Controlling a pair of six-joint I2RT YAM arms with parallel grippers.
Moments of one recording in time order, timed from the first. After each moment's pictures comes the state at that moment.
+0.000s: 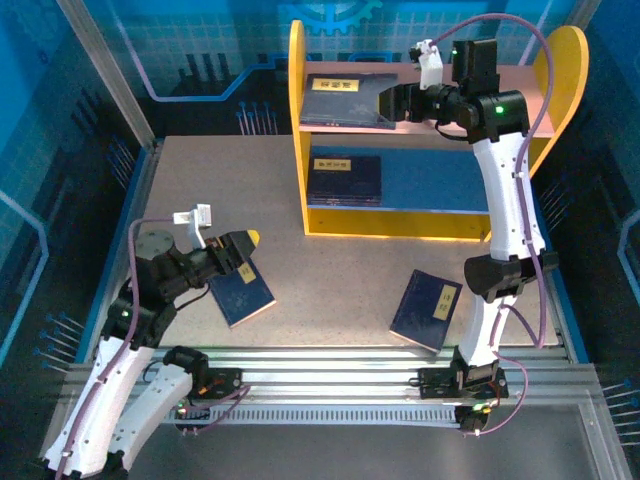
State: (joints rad) left arm -0.24 0.60 0.79 -0.44 0.48 -0.79; right arm 0.20 1.94 2.56 -1.14 -0.48 0.08
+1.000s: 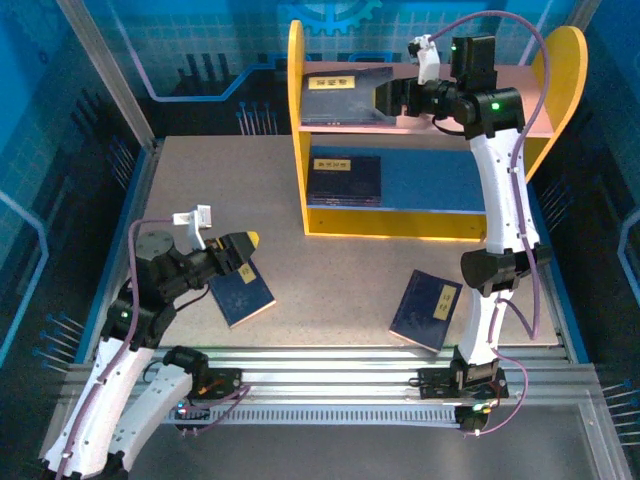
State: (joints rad) left arm -0.24 0.60 0.79 -0.46 0.48 -0.77; right arm 0.19 1.99 2.61 -1.10 -0.54 0.10
